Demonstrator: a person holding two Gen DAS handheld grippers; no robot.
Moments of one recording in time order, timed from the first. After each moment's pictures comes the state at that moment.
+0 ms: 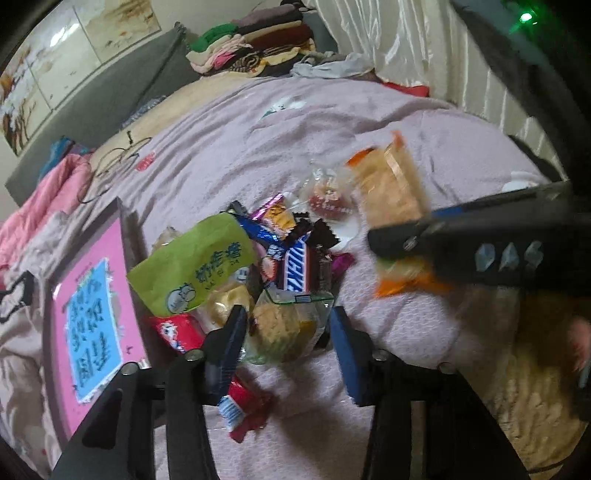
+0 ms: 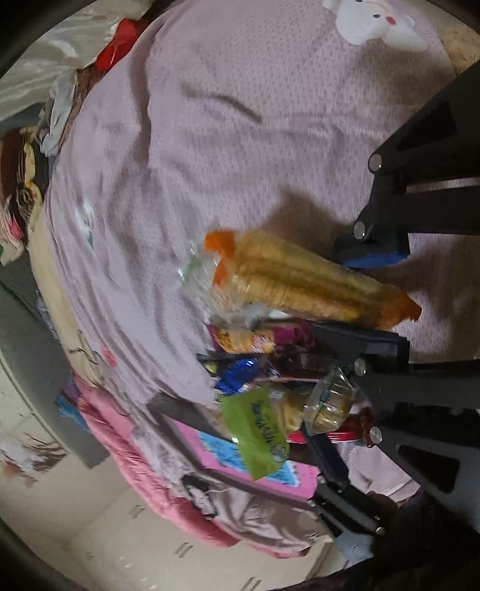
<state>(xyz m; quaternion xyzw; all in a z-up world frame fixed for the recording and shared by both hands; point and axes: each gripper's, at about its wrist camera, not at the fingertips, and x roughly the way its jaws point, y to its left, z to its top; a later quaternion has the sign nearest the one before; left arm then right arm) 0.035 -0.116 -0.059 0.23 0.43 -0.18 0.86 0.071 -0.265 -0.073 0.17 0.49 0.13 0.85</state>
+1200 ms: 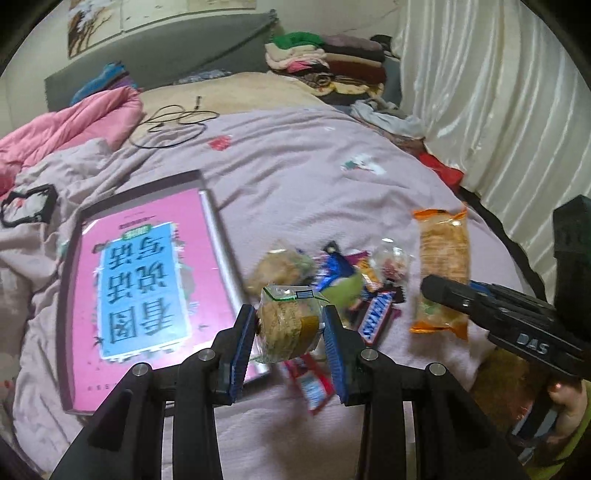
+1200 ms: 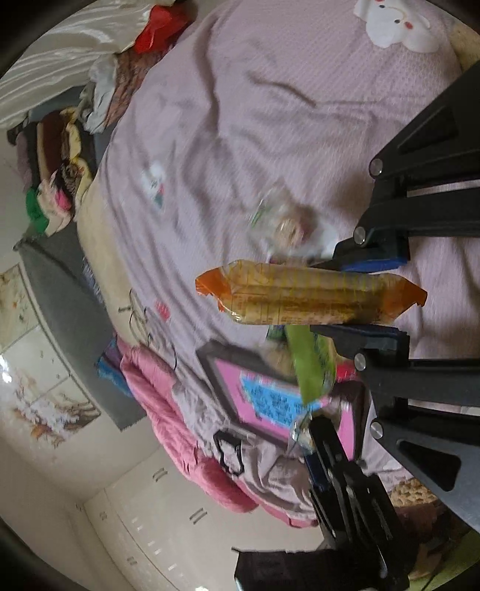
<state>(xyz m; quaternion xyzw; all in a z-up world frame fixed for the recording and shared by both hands) 0.060 -0.003 0.014 0.02 0.44 -0.14 0.89 0.052 -0.238 -0.018 0.17 0.40 0.19 0.88</state>
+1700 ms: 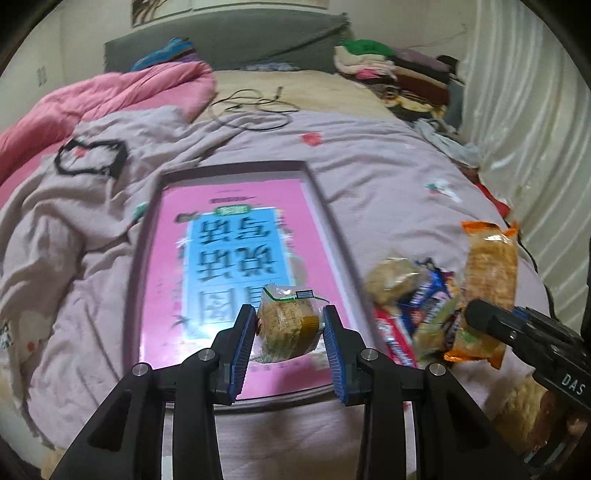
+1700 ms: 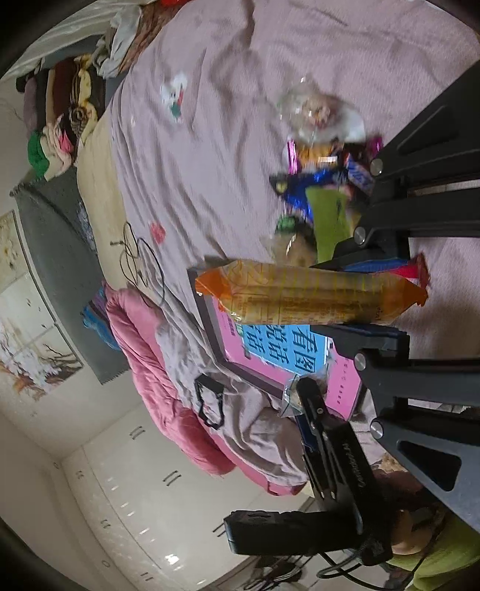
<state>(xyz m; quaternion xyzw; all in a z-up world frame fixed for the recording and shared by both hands) 0.073 0.094 0.008 -0.03 0.45 -0.04 0.89 0.069 -0.147 -0.001 0.14 0.40 0.27 0.86</state>
